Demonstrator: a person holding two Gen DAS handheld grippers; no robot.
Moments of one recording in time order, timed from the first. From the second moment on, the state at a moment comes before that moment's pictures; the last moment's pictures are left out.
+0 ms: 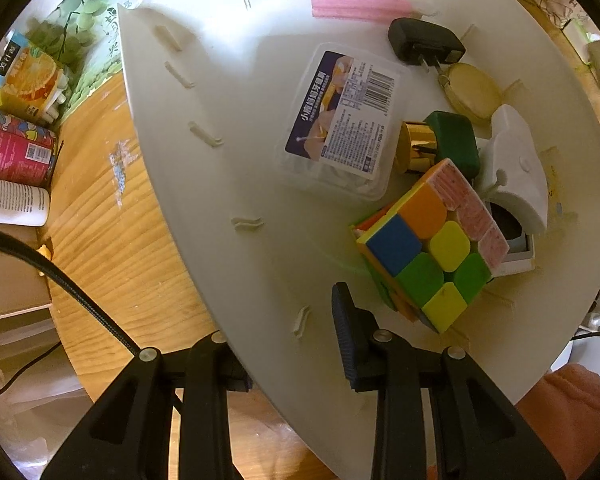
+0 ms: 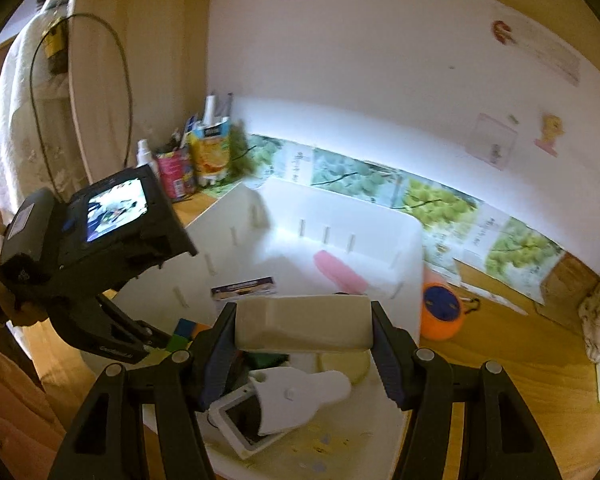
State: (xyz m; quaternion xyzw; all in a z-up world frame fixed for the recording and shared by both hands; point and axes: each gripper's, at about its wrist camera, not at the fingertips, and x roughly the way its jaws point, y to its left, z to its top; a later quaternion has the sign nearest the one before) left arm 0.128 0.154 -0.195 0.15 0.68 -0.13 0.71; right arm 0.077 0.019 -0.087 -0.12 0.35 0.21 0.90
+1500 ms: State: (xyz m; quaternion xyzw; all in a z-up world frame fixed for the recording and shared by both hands) left arm 0.124 0.154 -0.197 0.07 0.67 0.03 0.74; right arm 0.184 -0.166 -0.087 -0.05 0.43 0.13 0.89
